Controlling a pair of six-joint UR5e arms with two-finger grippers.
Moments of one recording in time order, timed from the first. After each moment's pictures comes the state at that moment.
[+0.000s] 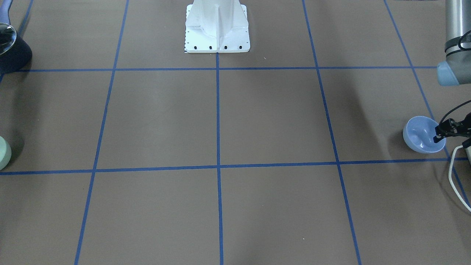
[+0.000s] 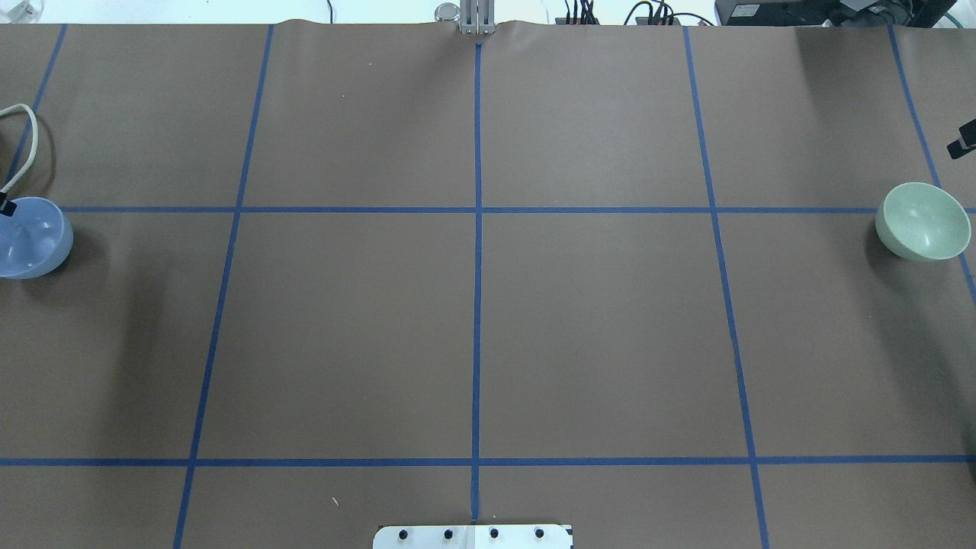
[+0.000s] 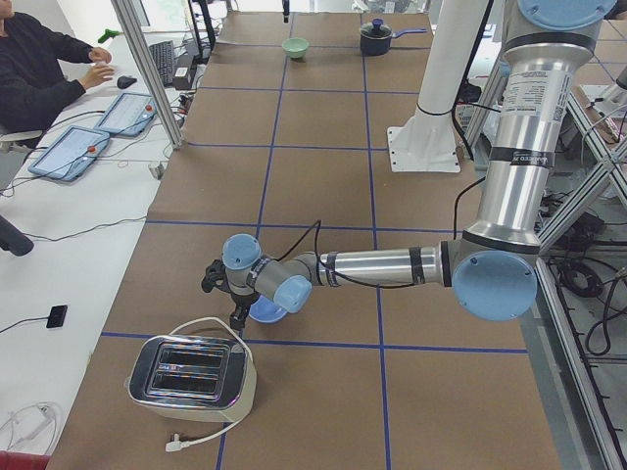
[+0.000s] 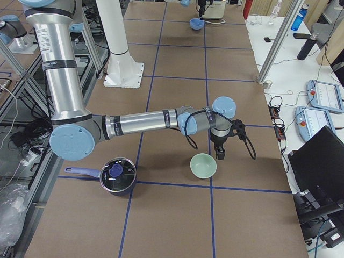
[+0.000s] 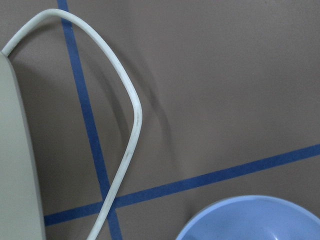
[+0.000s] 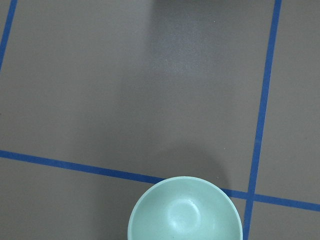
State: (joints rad) left arm -1.27 -1.70 -1.28 -2.17 -2.26 -0.25; right arm 1.40 -1.41 1.57 -1.44 2.32 0.17
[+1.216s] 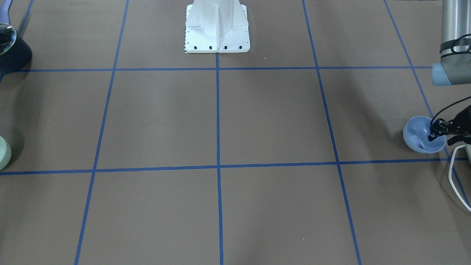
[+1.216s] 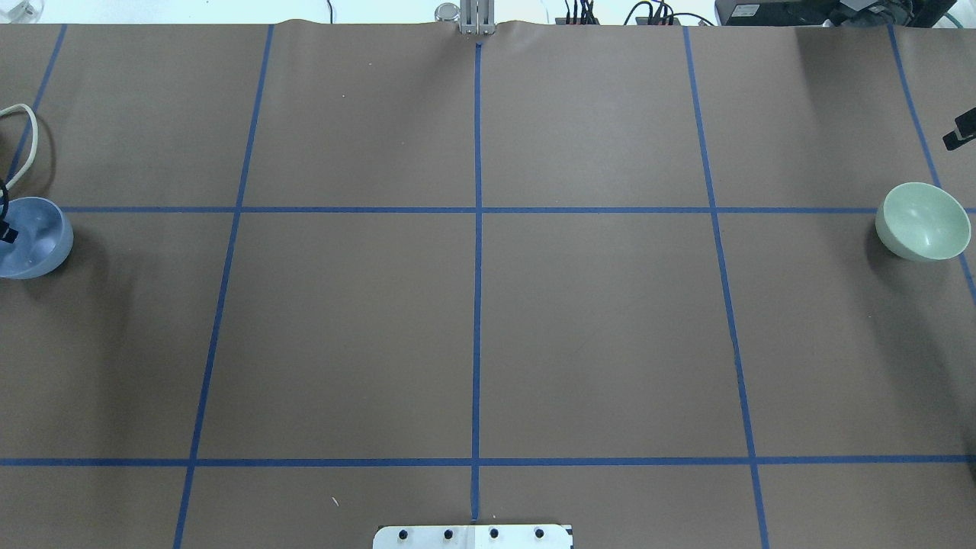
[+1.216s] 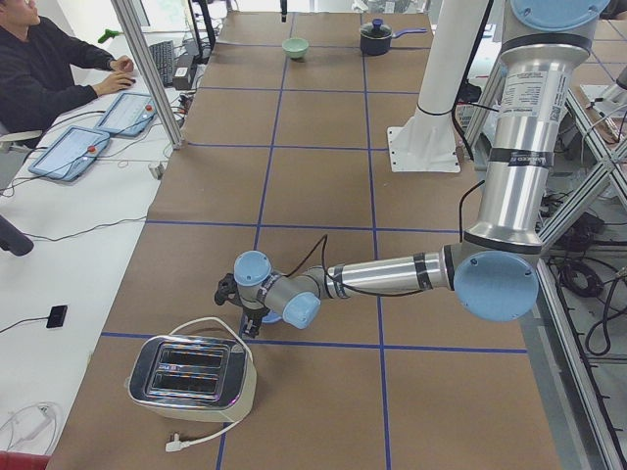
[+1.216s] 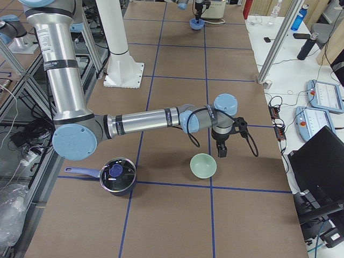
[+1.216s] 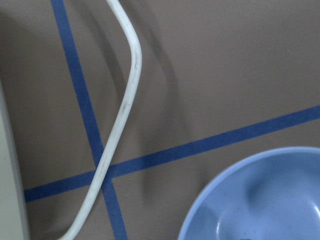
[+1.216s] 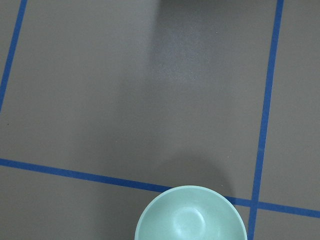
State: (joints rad) left arm -1.23 -1.68 -1.21 -2.26 -2.26 -0.24; right arm 1.40 -1.39 1.57 -1.43 2.32 0.19
